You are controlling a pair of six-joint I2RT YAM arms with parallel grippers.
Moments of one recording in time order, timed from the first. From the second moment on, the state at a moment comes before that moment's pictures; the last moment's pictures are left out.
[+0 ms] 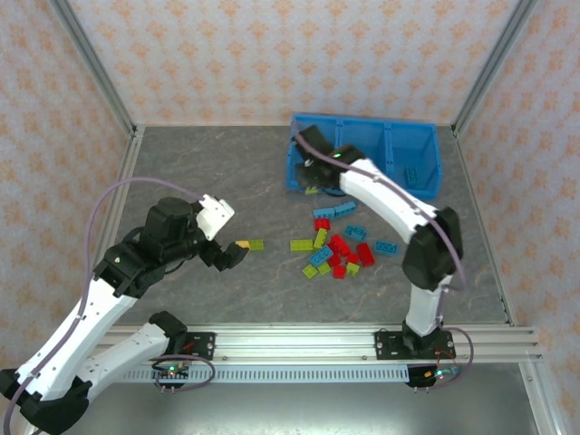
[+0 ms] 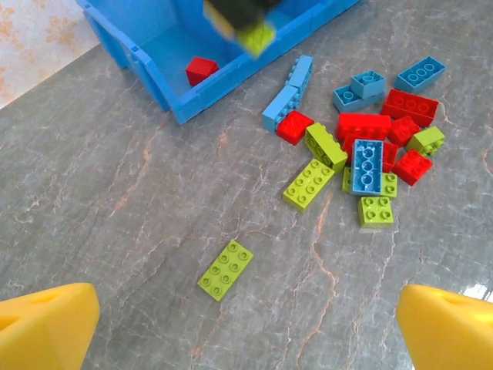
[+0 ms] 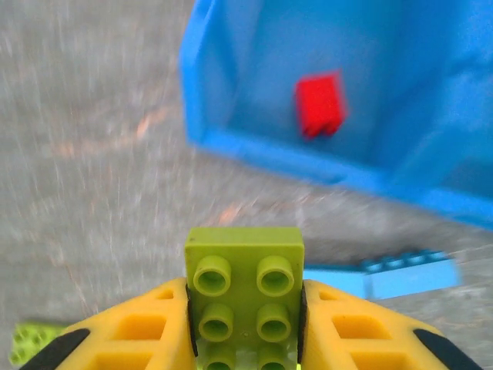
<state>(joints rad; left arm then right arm) -0.52 0.79 0.99 -0.83 0.12 0.19 0.62 1.82 1.74 -0.89 0.21 0.45</state>
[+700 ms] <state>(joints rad) -0.52 0.82 0.99 -0.81 0.04 0.12 0.21 2.30 2.13 -0.99 0.19 0.50</state>
